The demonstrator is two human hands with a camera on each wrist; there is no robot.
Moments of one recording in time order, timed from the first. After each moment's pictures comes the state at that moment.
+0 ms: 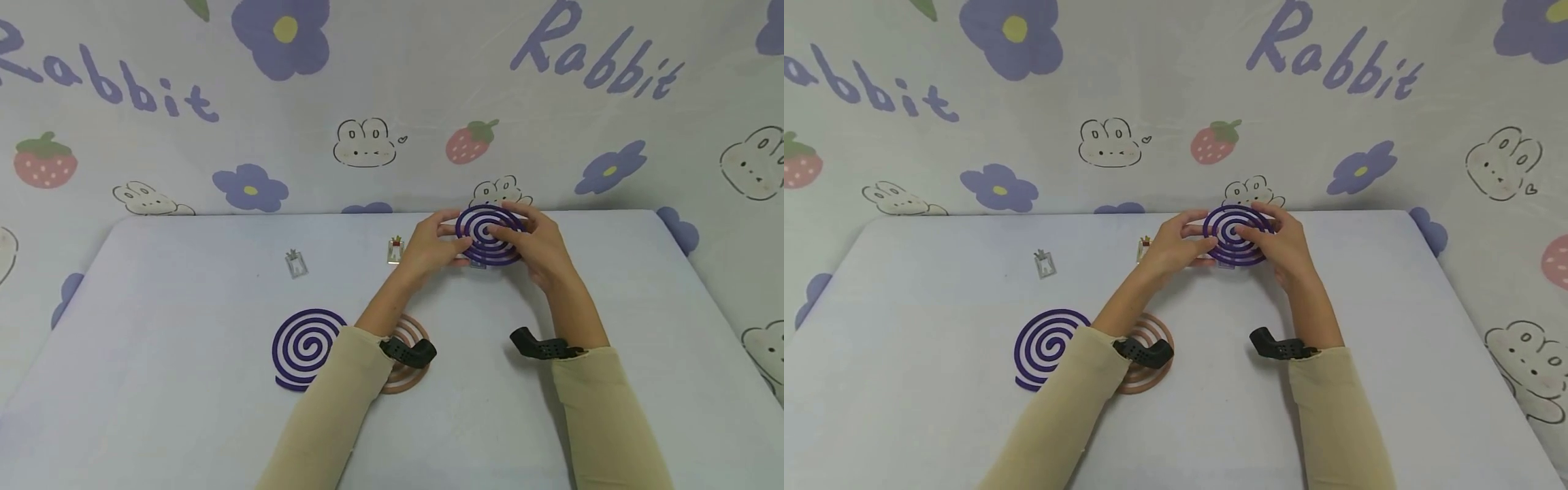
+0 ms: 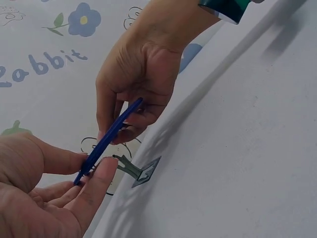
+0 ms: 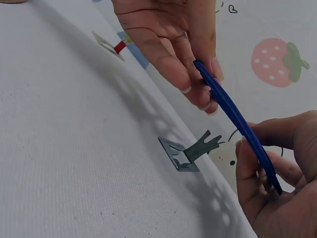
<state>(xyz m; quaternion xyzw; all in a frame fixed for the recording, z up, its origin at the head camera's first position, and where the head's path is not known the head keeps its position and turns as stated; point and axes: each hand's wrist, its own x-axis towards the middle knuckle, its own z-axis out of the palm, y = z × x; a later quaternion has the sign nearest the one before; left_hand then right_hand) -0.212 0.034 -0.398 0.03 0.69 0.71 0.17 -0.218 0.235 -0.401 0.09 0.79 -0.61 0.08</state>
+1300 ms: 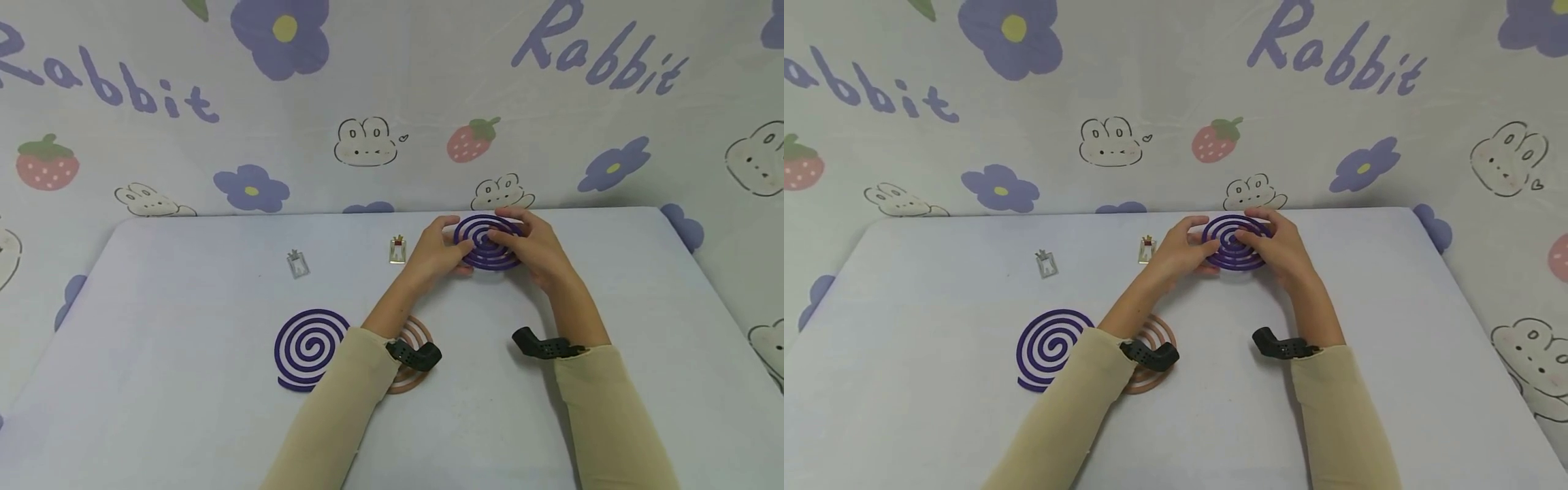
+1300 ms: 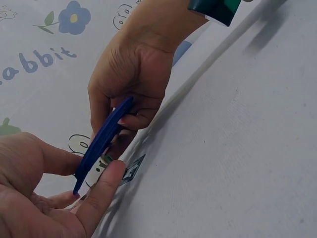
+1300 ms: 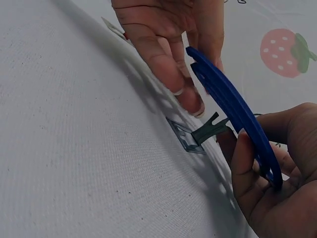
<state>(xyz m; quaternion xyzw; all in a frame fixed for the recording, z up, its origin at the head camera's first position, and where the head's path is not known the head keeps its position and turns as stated) -0.209 0.042 -0.407 0.00 0.70 0.68 0.20 -0.222 0.239 -0.413 0.05 0.81 -0.58 0.11</state>
